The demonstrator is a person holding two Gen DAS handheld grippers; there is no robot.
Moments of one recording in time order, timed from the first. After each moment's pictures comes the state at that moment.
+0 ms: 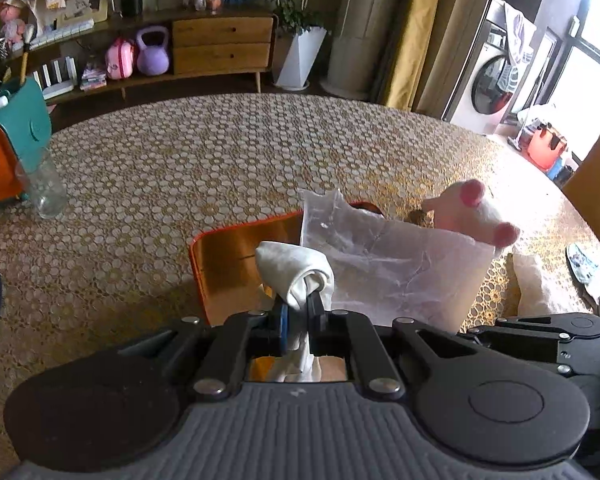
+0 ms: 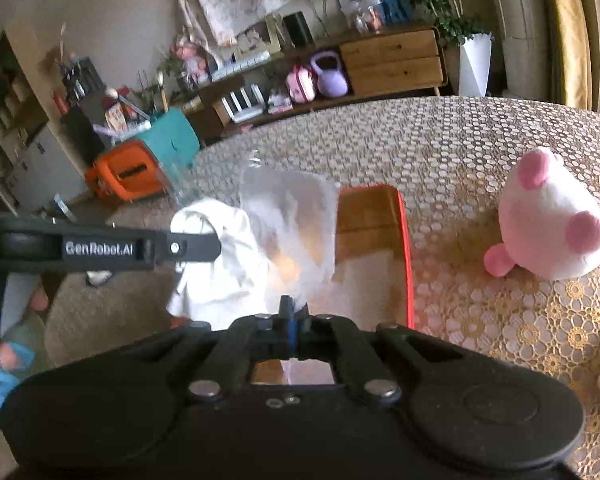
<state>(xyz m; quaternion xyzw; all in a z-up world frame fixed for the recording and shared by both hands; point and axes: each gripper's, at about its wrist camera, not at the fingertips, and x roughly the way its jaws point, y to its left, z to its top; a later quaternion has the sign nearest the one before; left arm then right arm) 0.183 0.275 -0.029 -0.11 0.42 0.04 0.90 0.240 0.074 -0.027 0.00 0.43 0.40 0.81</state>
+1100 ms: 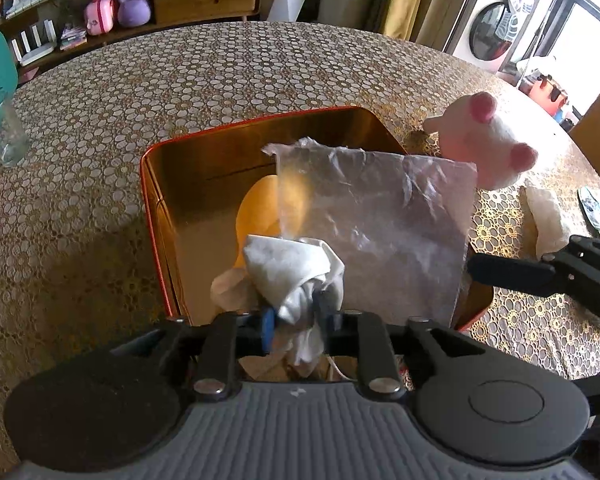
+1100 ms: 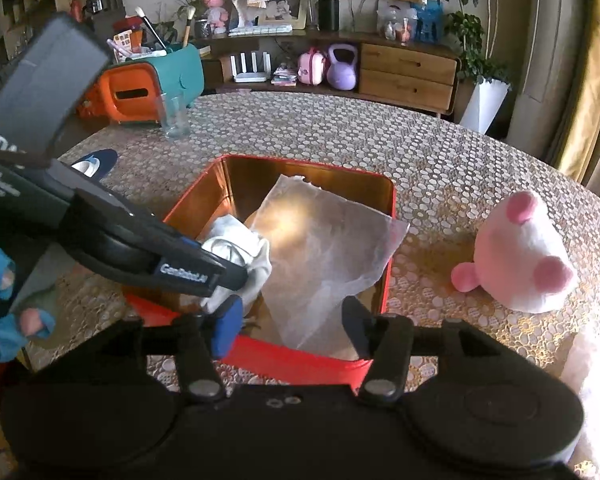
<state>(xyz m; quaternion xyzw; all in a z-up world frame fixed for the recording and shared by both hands) 0.191 0.255 -0.080 -0.11 0.49 0.02 0.86 0.211 0.085 -0.023 -0.16 0.39 0.40 0.82</state>
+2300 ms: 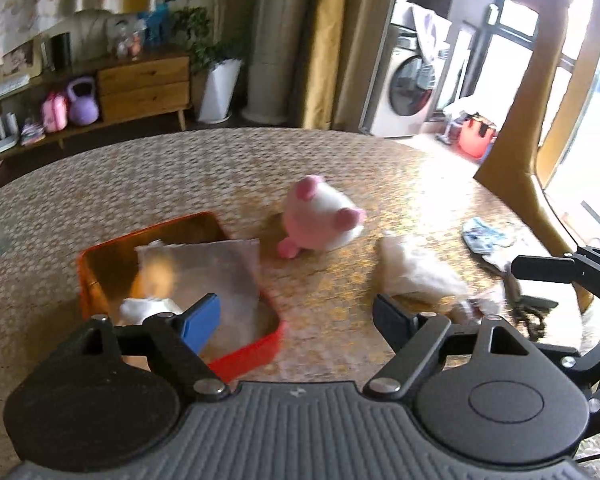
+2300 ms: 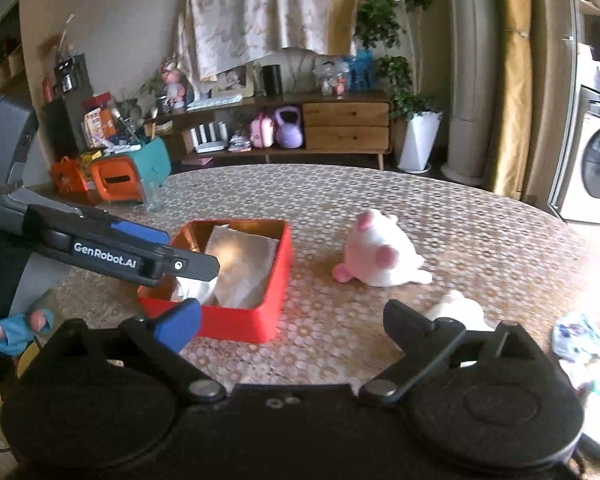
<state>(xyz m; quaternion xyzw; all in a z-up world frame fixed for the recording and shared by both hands) 0.129 0.145 0.028 -0.07 0.37 -0.05 0.92 0.166 -0.075 0.071 -0.07 0.33 0.35 0.87</state>
